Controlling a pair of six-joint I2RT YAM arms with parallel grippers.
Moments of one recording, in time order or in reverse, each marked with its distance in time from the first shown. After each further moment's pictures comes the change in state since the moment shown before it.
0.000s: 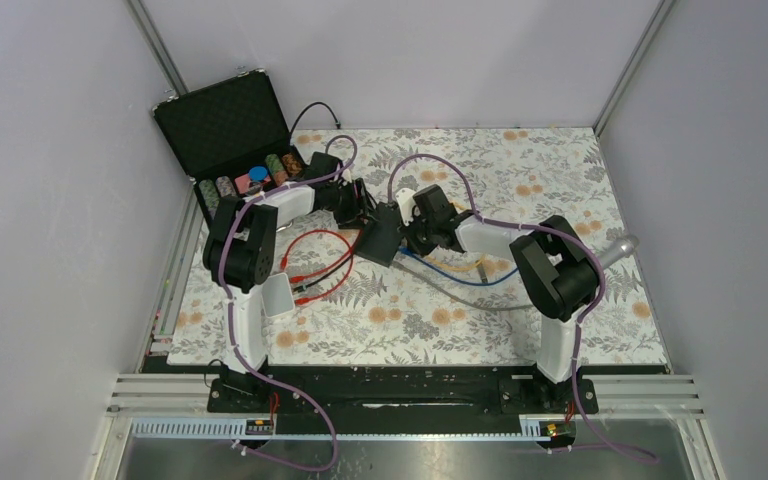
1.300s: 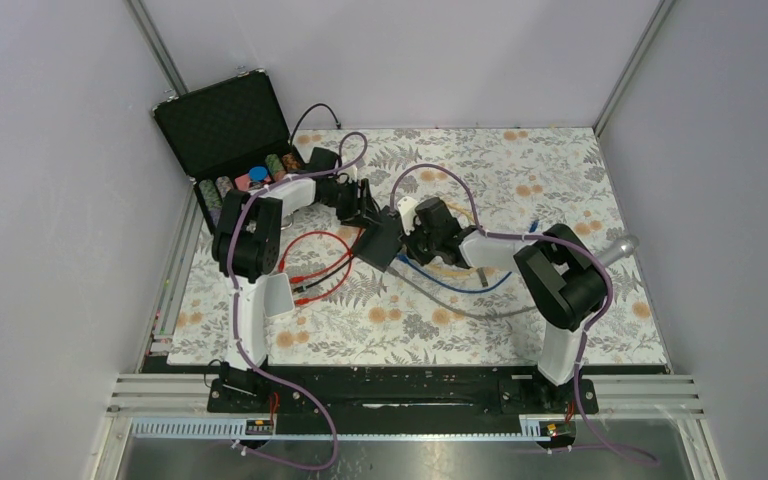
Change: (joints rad) left arm 0.028 0.118 0.146 -0.116 0.235 0.241; right arm 0.035 -0.067 -0.146 0.165 0.021 0.016
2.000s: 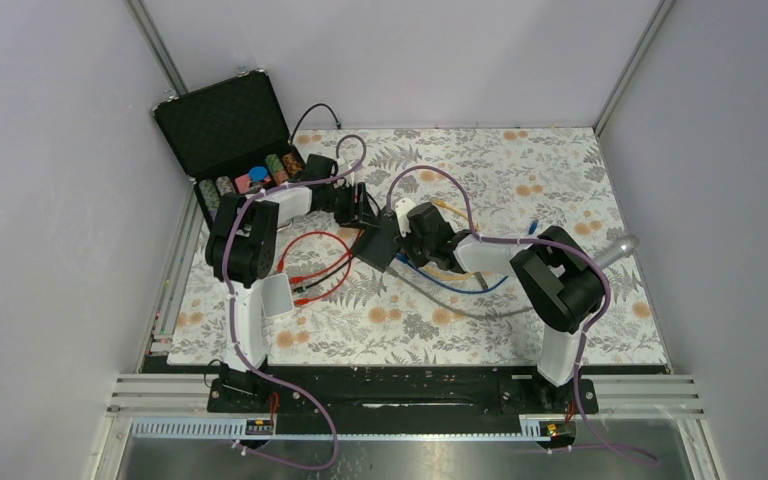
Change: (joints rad) left arm 0.000 -0.063 -0.147 0.167 0.004 0.019; right arm 0.059 0.000 0.000 0.007 0.135 0.111
